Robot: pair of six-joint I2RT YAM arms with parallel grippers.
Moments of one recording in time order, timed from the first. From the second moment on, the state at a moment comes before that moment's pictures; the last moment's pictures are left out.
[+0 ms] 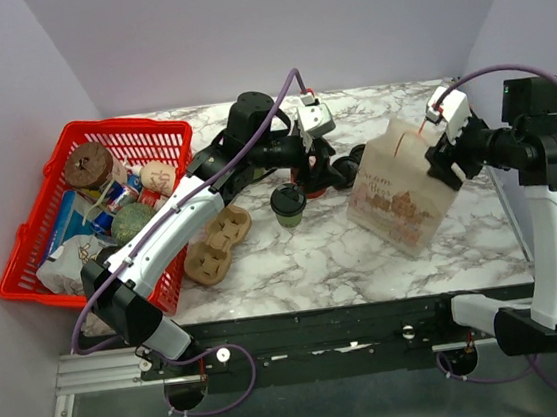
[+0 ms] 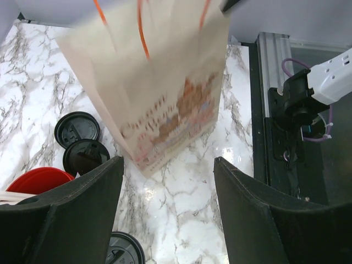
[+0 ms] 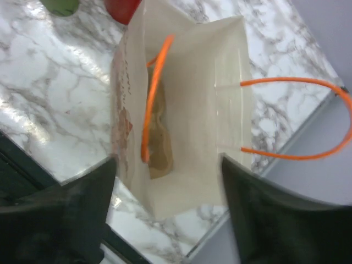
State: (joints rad) left arm -0.73 1.55 1.61 -0.39 0.73 0.18; right arm -0.06 1.16 1.74 -1.35 -0.47 -0.84
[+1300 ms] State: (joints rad) left arm -0.91 1.77 1.83 -0.28 0.85 0.29; right arm -0.12 1.23 1.86 -1.24 -0.40 -0.69
